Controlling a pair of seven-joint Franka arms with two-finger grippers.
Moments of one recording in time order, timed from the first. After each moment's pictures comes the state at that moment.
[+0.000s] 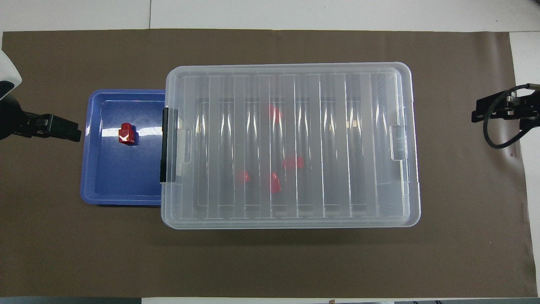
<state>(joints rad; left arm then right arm) -0.04 -0.02 -0.07 -1.61 -0.01 1.56 0.06 -0.19 0.02 0.14 -1.58 0.01 1.60 0.12</state>
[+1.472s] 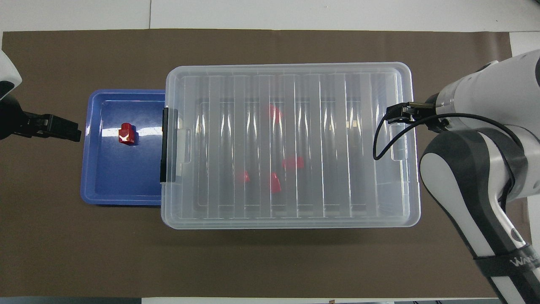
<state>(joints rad) -0.04 -0.02 -0.07 -1.61 -0.01 1.56 0.06 -0.01 0.04 0.14 -1.89 0.01 2.00 0.30</state>
